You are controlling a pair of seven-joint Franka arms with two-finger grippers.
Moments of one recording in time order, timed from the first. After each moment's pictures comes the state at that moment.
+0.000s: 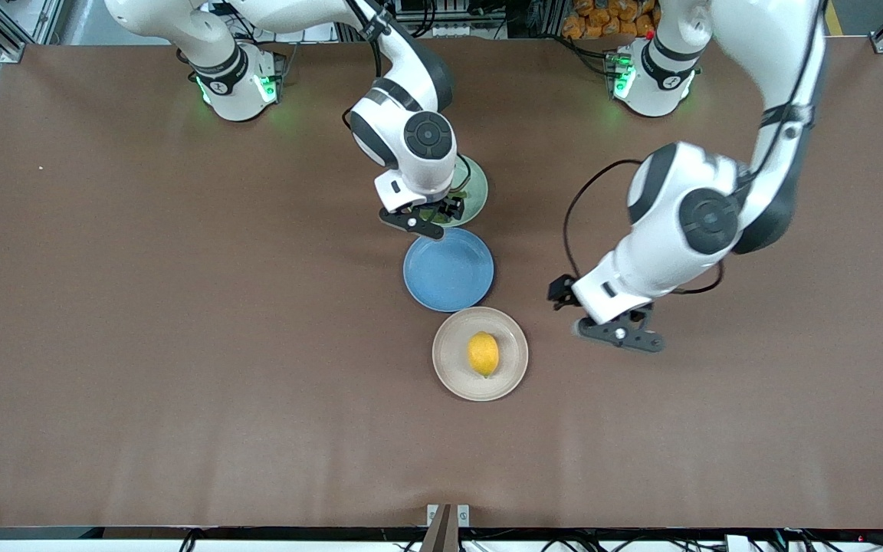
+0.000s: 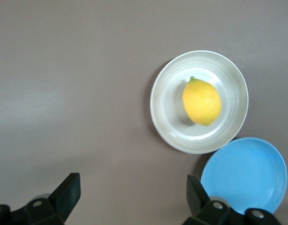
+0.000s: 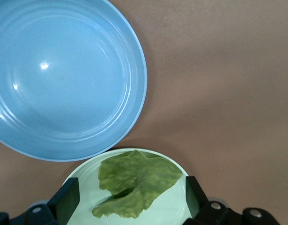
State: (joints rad) left arm -0.38 0.51 -0.06 -1.55 -0.11 2.15 -0.18; right arm 0.80 0.51 0.08 -1.73 0.06 2.08 1.19
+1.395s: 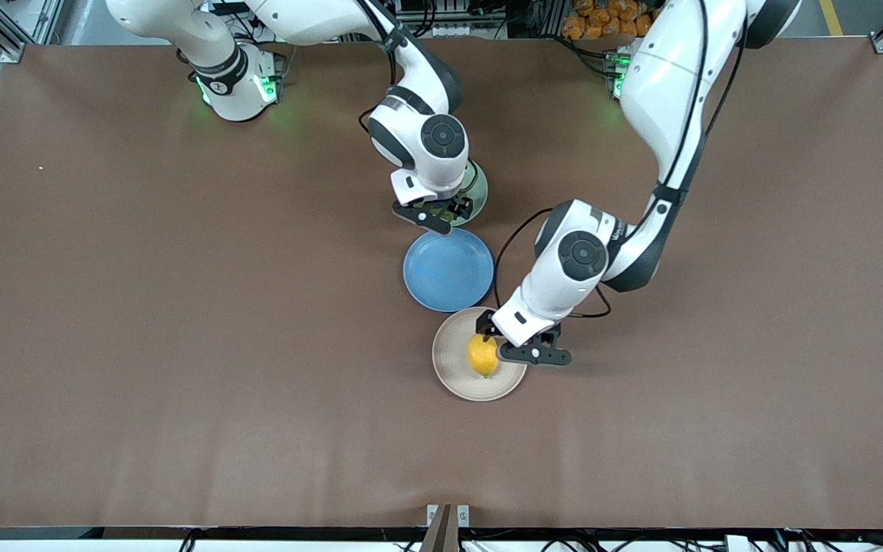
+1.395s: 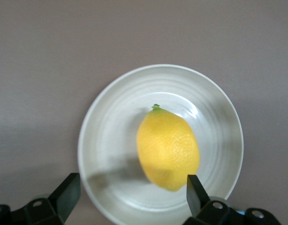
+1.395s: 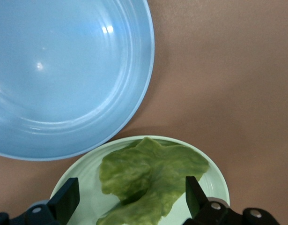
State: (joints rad) left arm -0.51 0.77 -0.06 -1.50 -0.11 2.52 -0.39; right arm 0.86 0.58 0.08 -1.78 0.06 2.21 1.32
